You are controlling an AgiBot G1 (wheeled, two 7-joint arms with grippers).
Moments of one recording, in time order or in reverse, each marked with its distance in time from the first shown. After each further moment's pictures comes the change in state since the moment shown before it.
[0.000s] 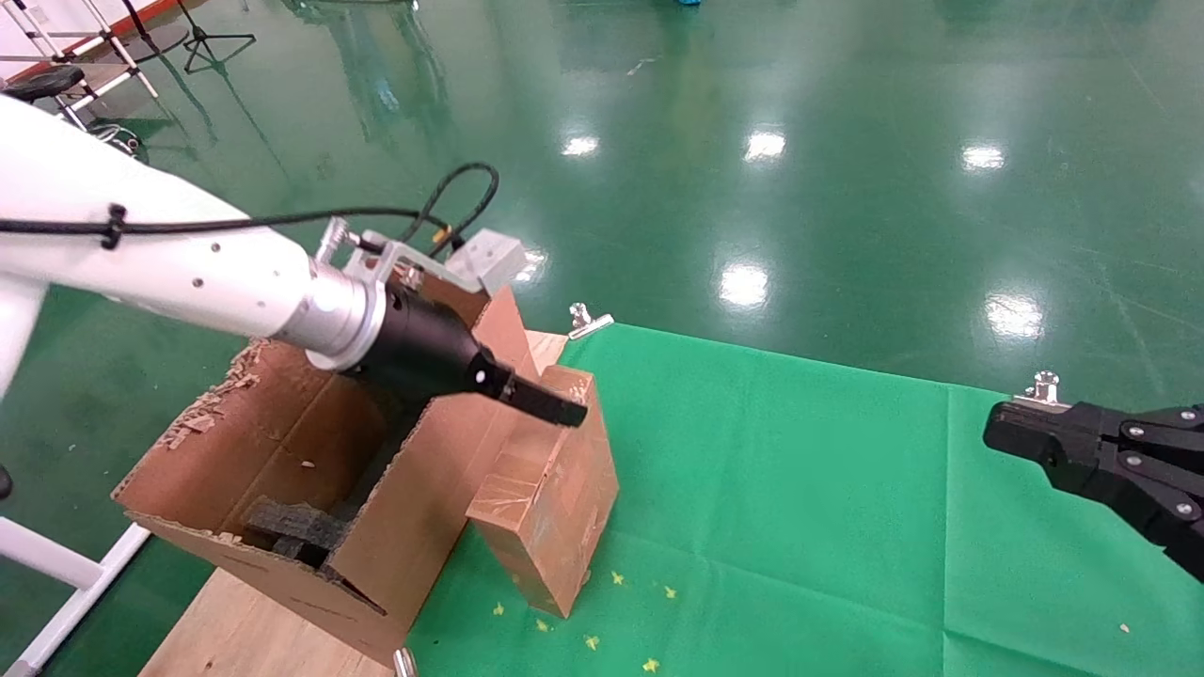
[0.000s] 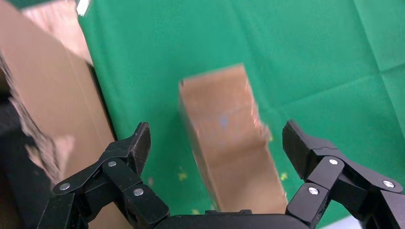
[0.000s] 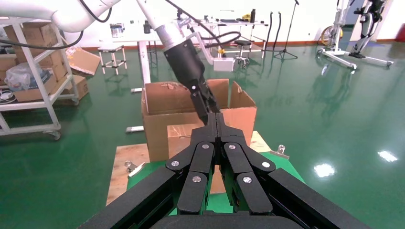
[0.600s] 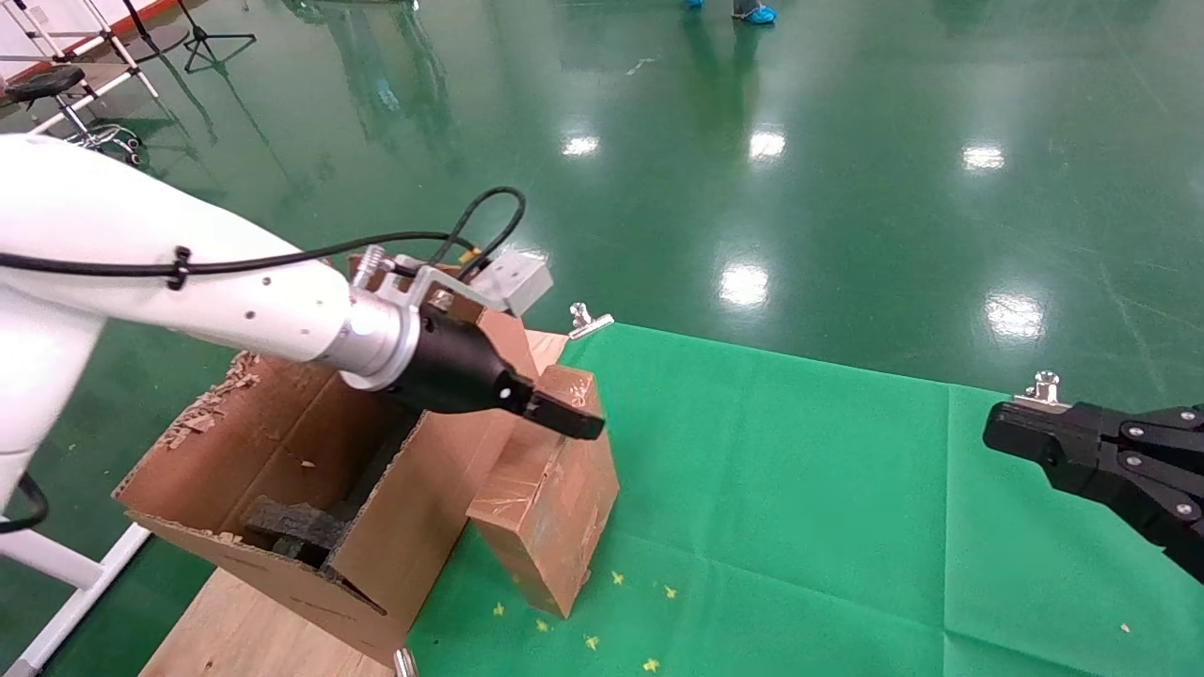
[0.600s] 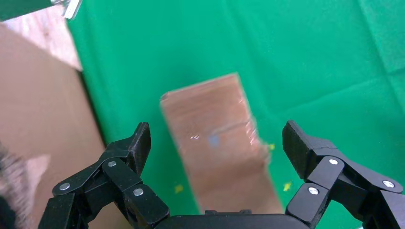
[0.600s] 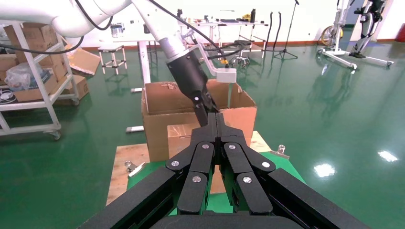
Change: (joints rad) left arm 0.055 0.018 0.023 0.002 0.017 -0.086 0.001; right arm 0.000 0.000 0.000 0.000 0.000 0.000 0.000
